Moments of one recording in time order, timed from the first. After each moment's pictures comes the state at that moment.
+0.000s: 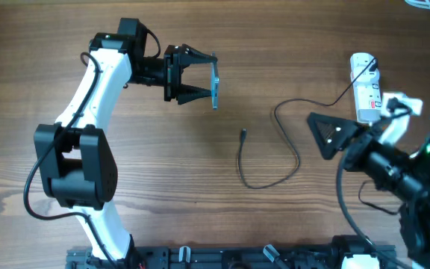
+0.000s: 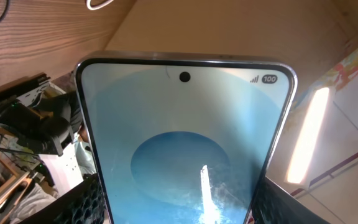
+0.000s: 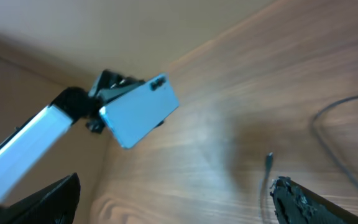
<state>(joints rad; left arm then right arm) -0.12 2.00 1.65 -1.18 1.52 -0.73 -0.01 0.77 1.13 -0.84 -0.64 0.58</state>
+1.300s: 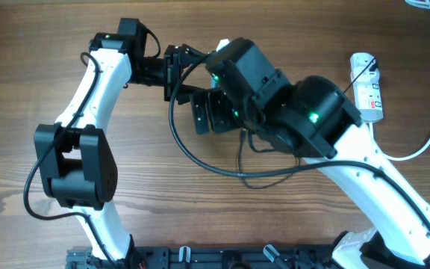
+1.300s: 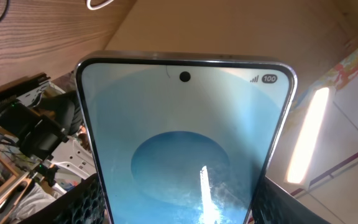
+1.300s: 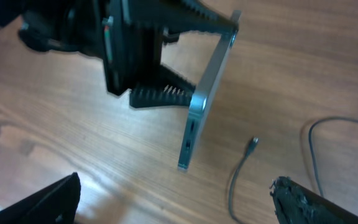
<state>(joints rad) -0.12 2.00 1.65 -1.18 1.52 -0.73 0.84 1.65 2.03 -1.31 0.13 0.52</state>
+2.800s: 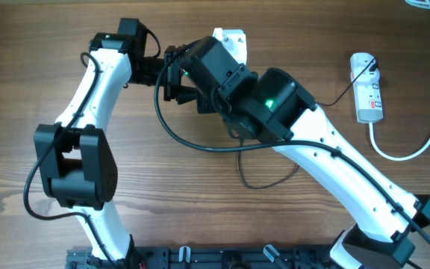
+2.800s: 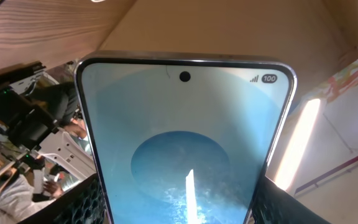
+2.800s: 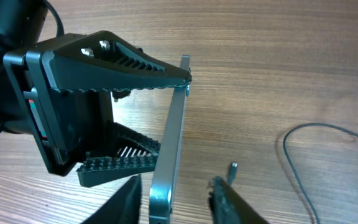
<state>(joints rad) -0.12 2.00 1.65 -1.18 1.52 -0.82 0.86 1.76 2.03 -1.25 0.37 0.68</state>
